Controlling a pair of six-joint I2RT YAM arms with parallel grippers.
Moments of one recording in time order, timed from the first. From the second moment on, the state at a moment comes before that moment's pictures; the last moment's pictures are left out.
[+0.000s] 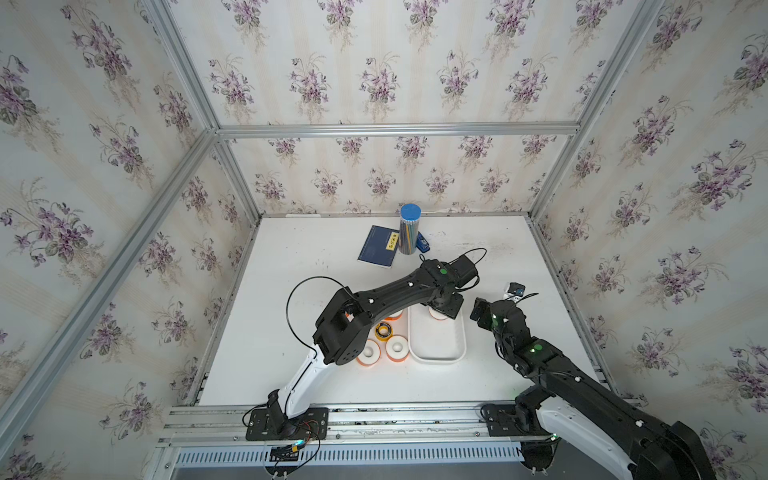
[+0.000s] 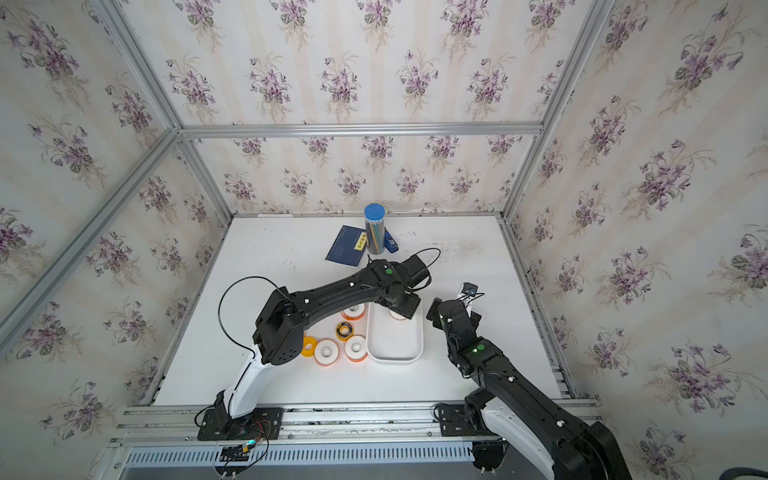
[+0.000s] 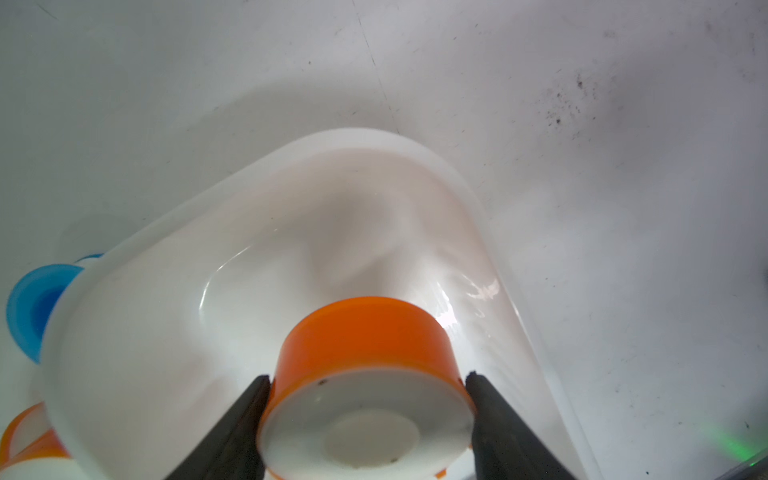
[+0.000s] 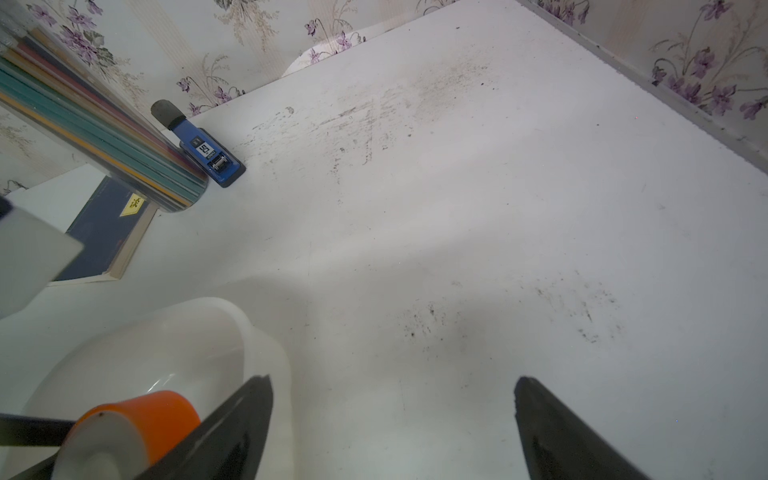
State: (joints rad) left arm -0.97 2.28 2.04 -1.02 -0.07 -0.45; right arm 0.49 0.85 0.34 -0.14 0.48 0.61
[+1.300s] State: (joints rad) left arm -0.90 2.24 1.98 -0.90 0.06 -0.48; right arm 0.49 0.88 0.35 -0.14 0.48 0.61
